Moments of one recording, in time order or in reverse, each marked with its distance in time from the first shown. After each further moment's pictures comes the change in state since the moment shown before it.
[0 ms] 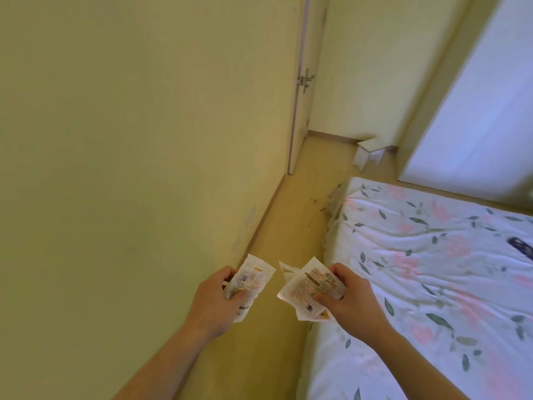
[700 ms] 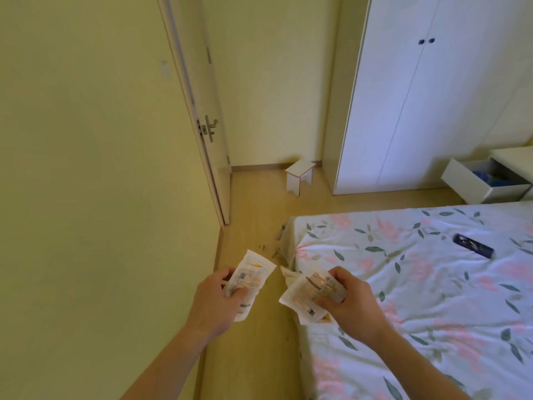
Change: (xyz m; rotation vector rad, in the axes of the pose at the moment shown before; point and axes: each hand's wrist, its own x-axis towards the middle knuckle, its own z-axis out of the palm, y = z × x) left_hand 0.414 0.220 0.103 0.075 -0.244 0.283; right_hand 0.329 0.048 -0.157 0.125 0.337 0.175
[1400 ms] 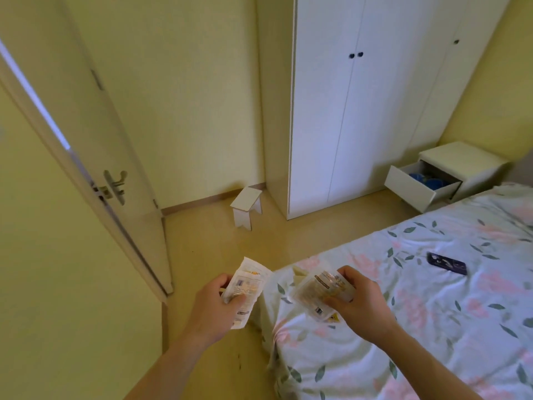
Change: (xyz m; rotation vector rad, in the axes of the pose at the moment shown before) left_hand 0.448 0.079 0.057 0.067 -0.275 0.164; right_hand 0.356 -0.003 -0.066 -0.009 0.334 0.177
